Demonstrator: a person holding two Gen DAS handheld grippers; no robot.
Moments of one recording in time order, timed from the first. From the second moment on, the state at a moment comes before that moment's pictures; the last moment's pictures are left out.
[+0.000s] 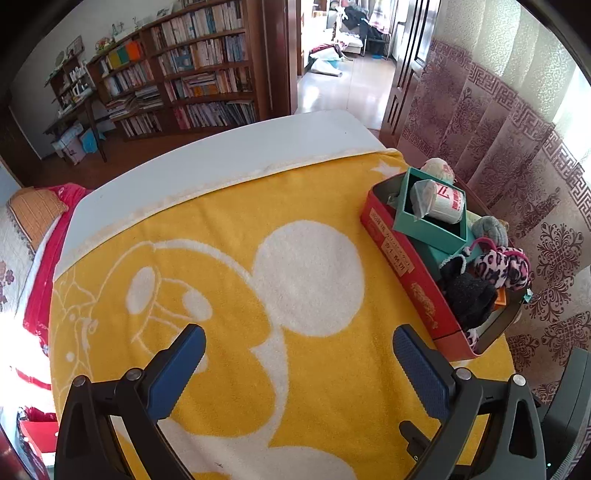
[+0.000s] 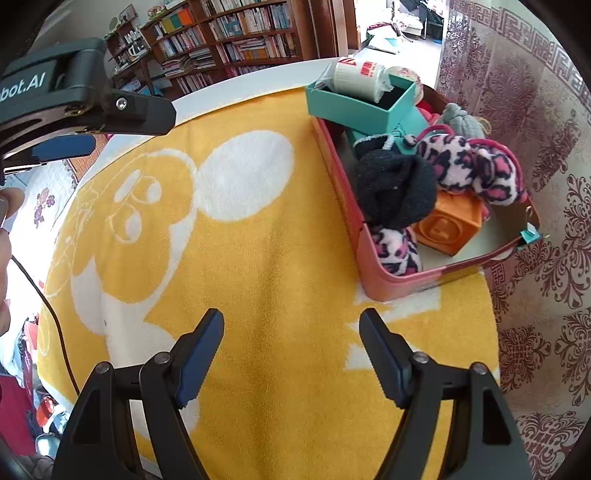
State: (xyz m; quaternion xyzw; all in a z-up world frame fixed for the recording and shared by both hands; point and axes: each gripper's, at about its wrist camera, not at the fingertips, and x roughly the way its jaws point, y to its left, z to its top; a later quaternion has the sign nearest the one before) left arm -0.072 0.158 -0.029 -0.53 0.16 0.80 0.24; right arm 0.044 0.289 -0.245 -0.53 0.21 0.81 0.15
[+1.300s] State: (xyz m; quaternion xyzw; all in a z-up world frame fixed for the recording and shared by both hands) left arm -0.095 -0.047 -0.170 -0.53 0.04 0.85 0.07; right arm -0.018 0.226 -0.303 -0.47 0.09 0.86 0.17
